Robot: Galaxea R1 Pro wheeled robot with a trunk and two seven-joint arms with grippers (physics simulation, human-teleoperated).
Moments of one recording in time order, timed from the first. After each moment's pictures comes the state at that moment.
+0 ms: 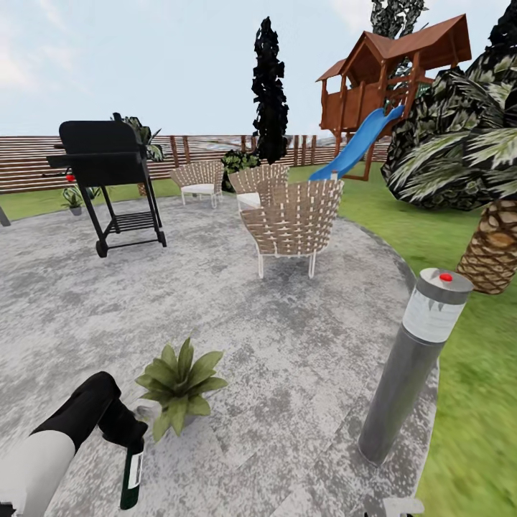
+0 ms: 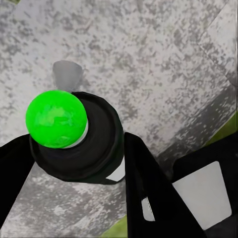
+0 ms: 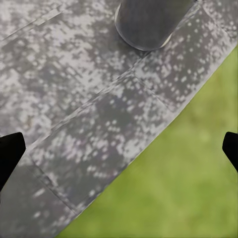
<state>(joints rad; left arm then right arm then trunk) -0.71 0.24 0.02 -0.60 -0.80 0.93 -1.17 -0.32 -0.02 -0.44 -0.25 0.48 -0.22 -0.13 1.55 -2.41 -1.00</state>
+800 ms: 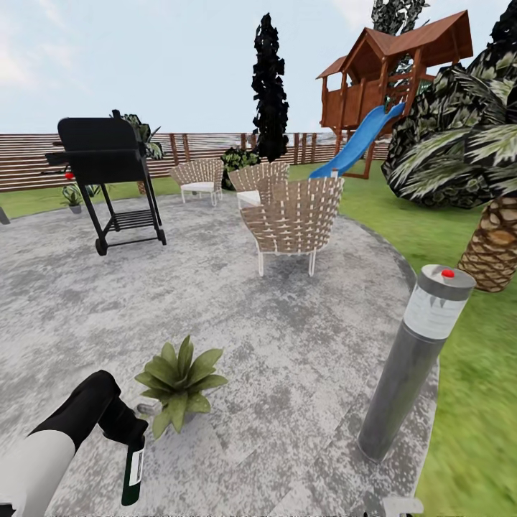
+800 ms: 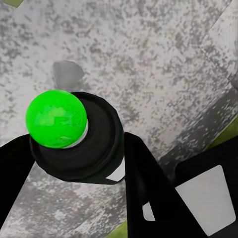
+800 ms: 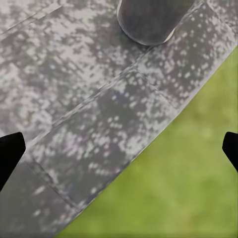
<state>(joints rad) -0.71 0.24 0.03 -0.61 -0.80 0.92 -1.17 -0.32 -0.02 -0.44 -0.25 0.48 -0.22 -0.13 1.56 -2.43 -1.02</state>
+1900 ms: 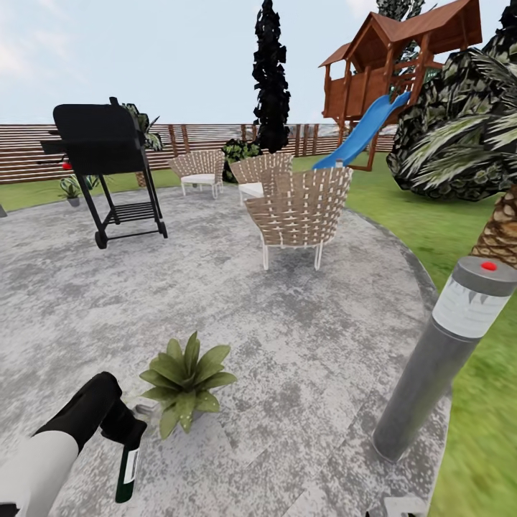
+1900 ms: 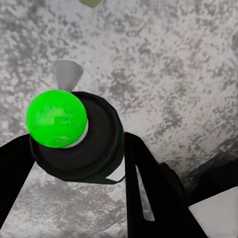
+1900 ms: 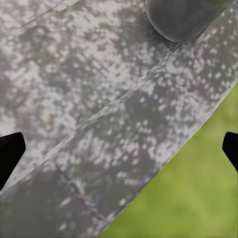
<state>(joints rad) -0.71 0.22 0.04 -0.60 -0.79 0.92 -1.04 -0.32 -0.02 -0.44 -0.25 0.49 -0.22 -0.13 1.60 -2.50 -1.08</state>
